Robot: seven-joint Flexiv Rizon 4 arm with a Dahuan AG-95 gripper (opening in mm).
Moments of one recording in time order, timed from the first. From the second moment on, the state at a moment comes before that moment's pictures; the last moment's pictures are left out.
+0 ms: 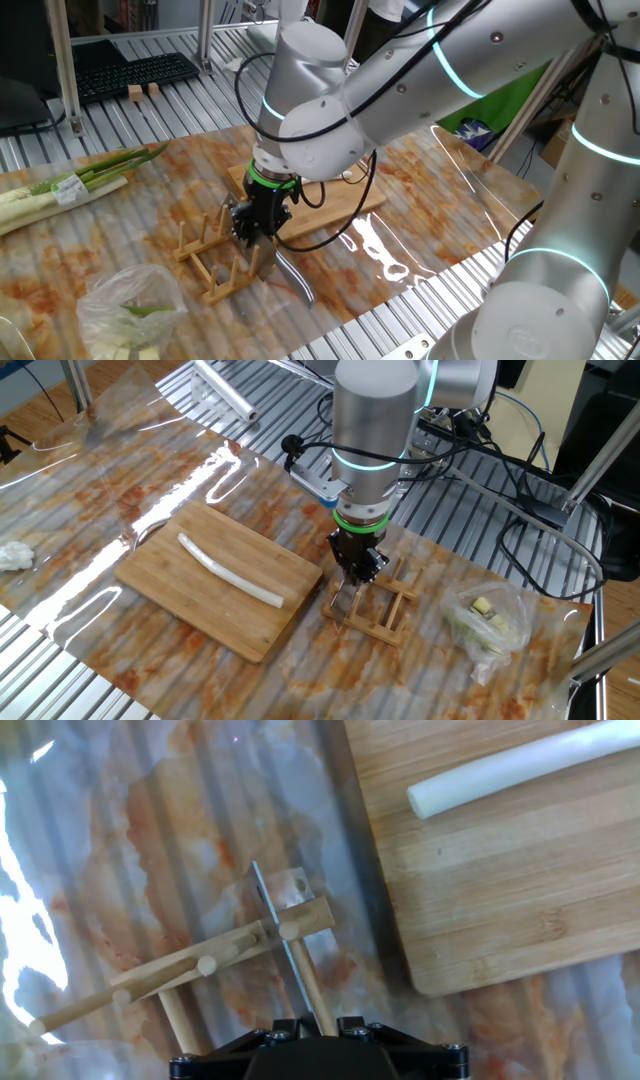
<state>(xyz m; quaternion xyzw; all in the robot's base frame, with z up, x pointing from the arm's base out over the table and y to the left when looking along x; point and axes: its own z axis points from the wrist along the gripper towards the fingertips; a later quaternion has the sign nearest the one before) 0.428 0.126 0.034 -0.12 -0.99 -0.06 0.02</state>
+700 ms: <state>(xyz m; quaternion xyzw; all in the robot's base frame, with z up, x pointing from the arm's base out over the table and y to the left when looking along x) 0.426 0.134 0.030 -0.11 -0.99 -0.06 0.02</state>
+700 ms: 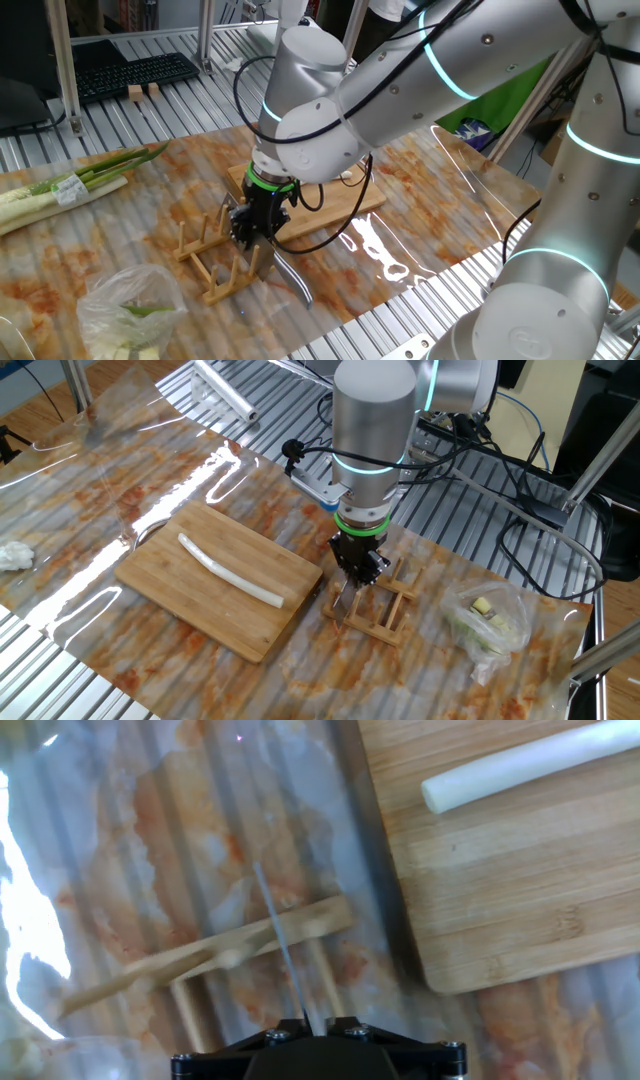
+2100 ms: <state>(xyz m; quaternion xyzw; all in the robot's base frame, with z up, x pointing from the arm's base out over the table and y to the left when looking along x) 0.431 0.131 0.047 -0.13 -0.99 -0.04 0.02</state>
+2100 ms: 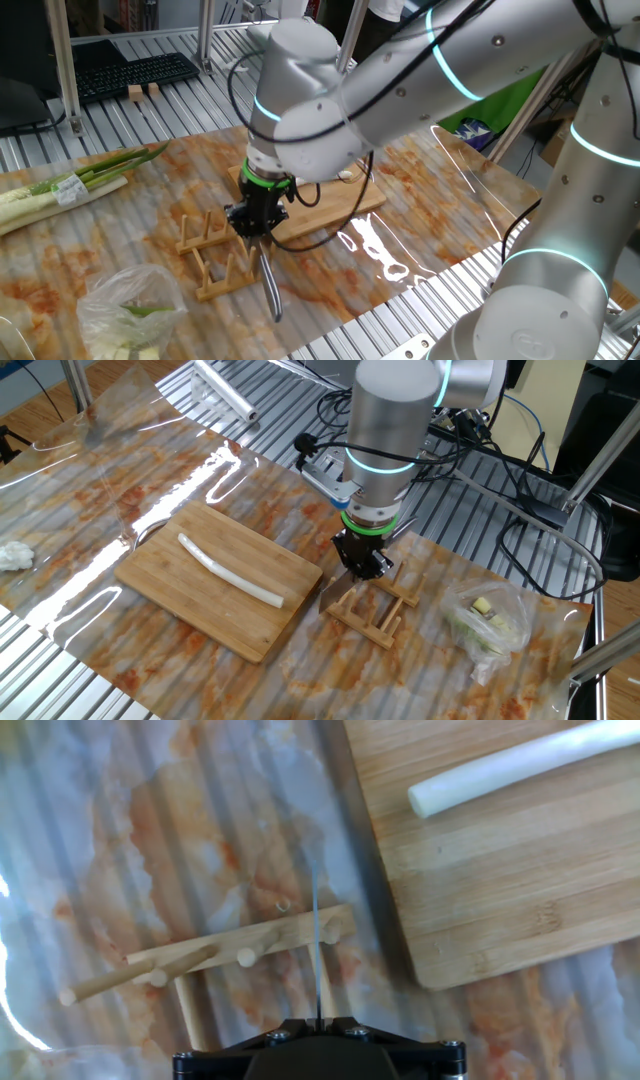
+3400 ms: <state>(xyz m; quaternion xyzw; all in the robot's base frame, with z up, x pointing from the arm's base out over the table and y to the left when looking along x) 0.454 0.116 0.114 -0.15 -0.99 -0.04 0.03</state>
